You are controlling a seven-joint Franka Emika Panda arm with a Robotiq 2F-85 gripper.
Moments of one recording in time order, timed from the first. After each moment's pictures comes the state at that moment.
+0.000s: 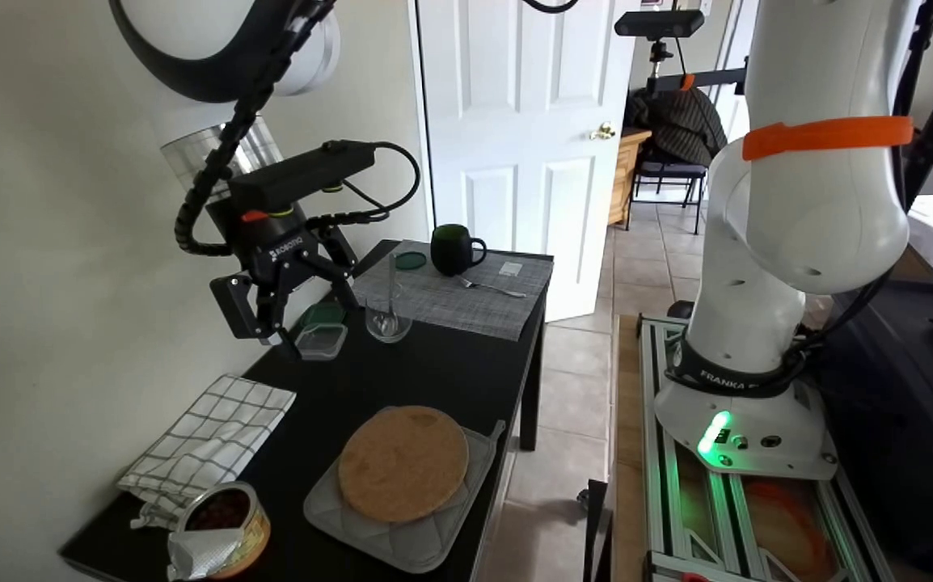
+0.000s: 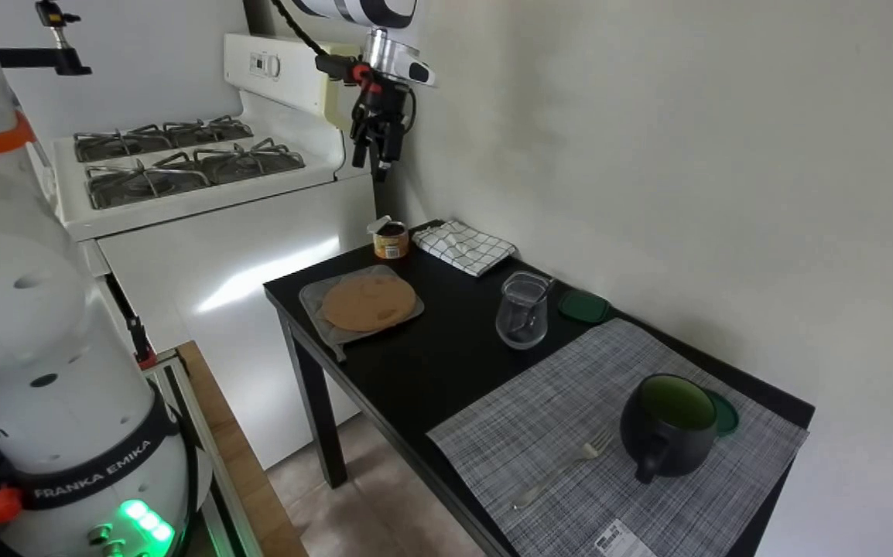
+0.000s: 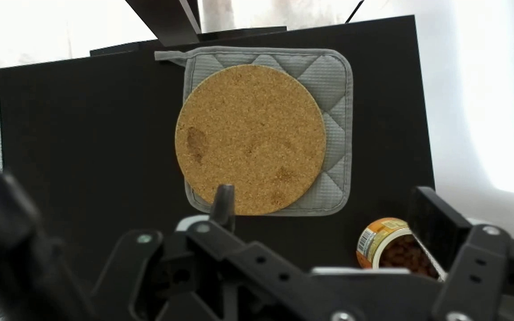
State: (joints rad) arm 0.13 0.09 0.24 -2.01 0.11 1.83 0.45
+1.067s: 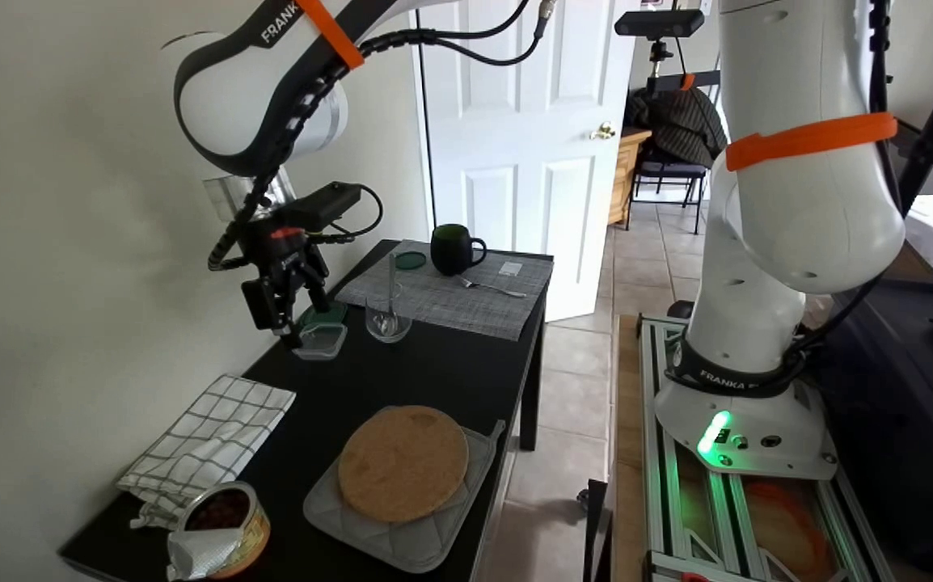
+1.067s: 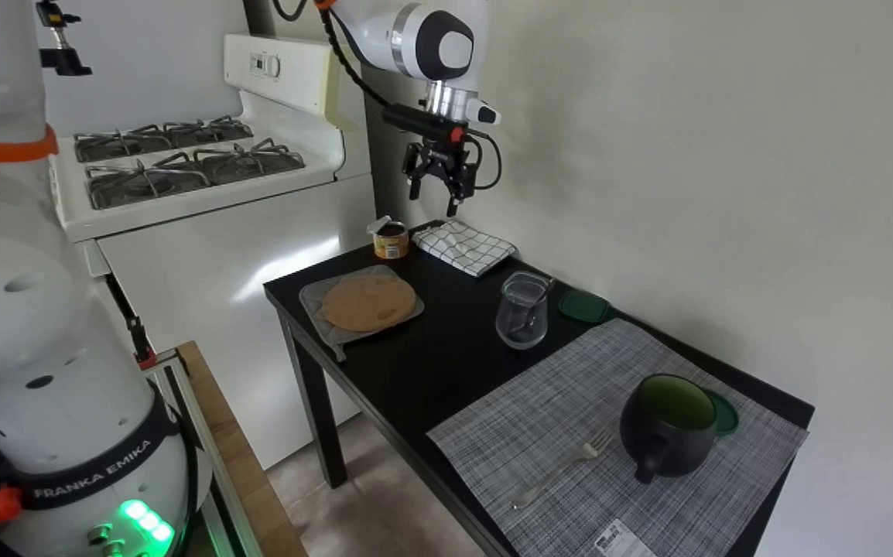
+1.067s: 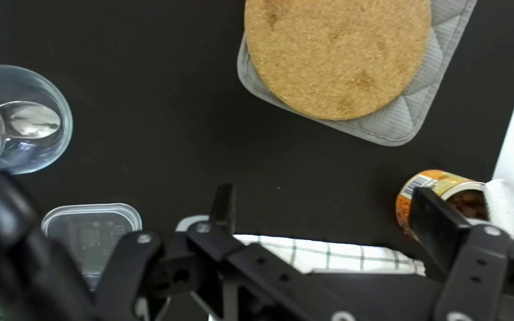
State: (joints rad) arm 0.10 0.26 0.12 -1.97 0.06 2.07 -0.06
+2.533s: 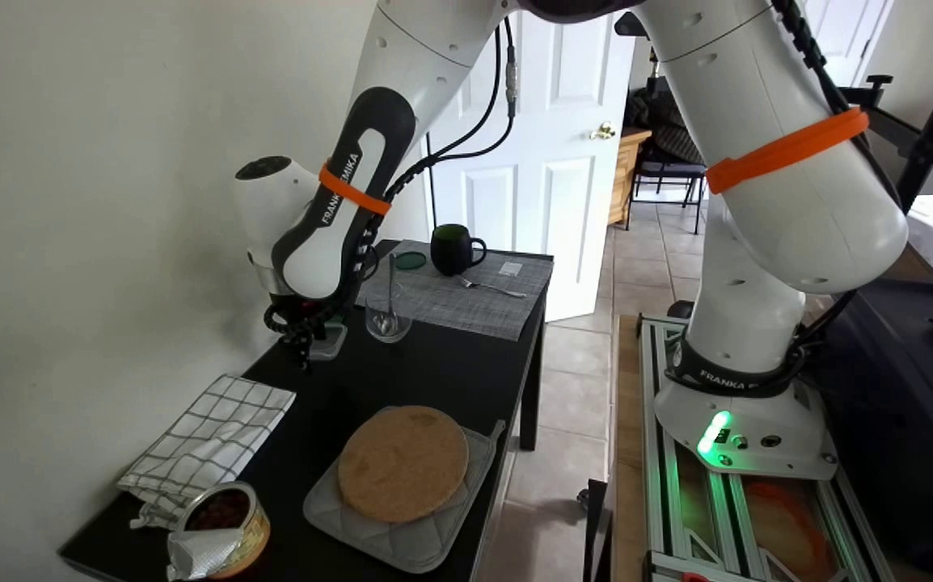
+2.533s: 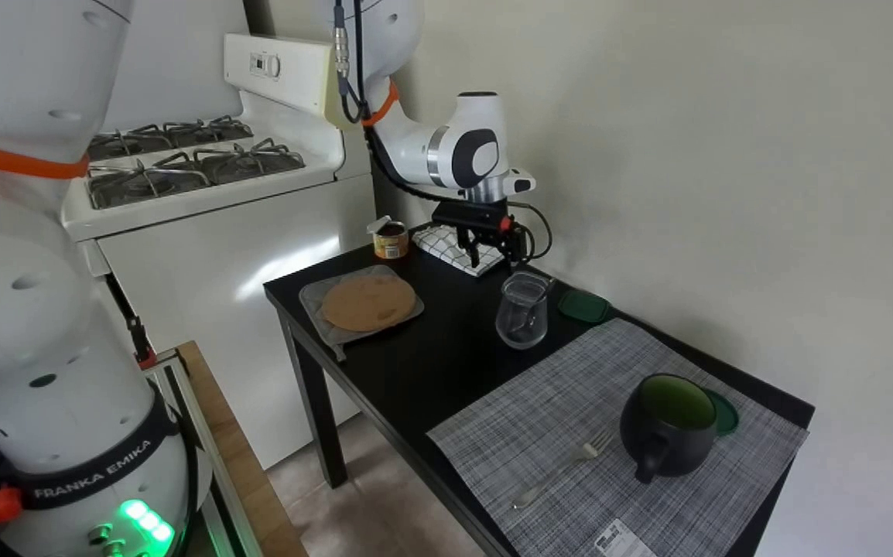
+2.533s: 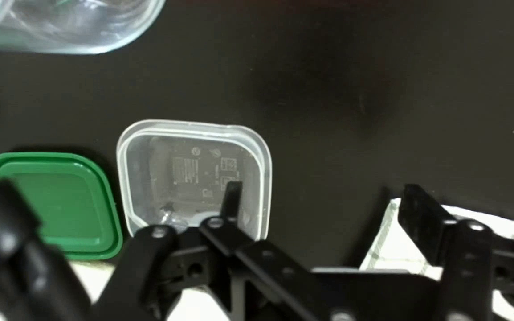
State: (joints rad) arm 0.12 0.54 -0.02 -1.99 -0.19 2.65 -0.03
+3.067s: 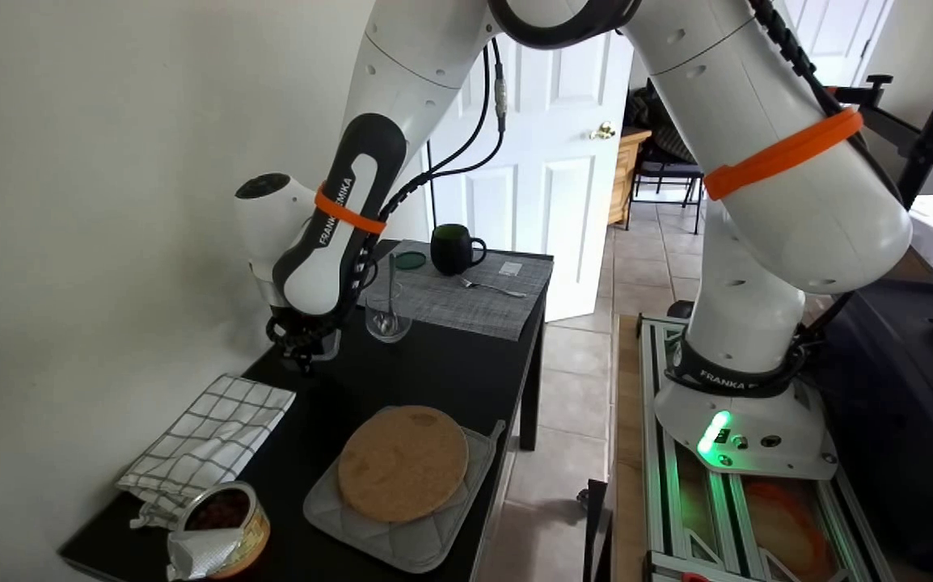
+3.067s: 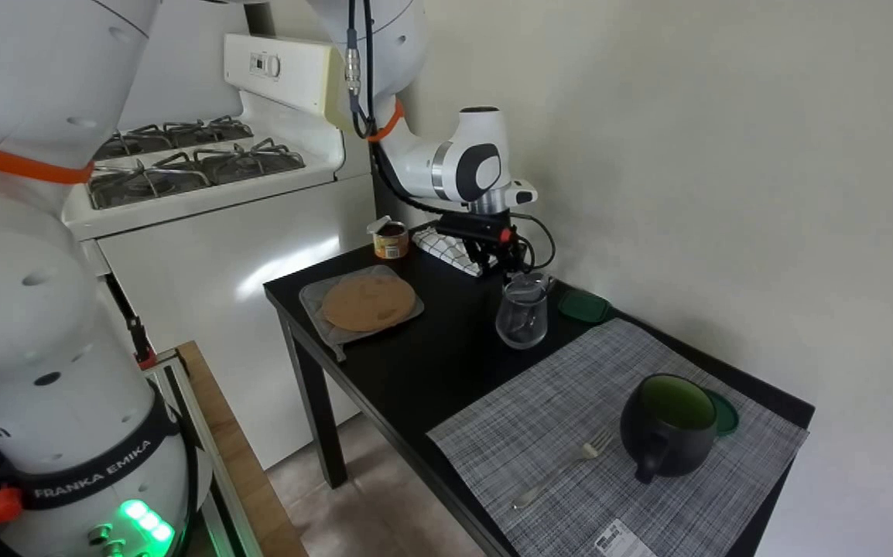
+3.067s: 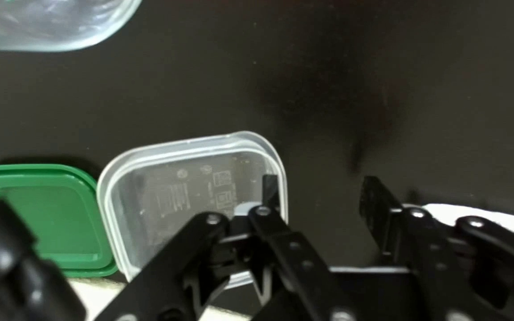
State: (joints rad) arm 0.16 0.61 -0.06 -1.94 -0.19 2.68 0.02
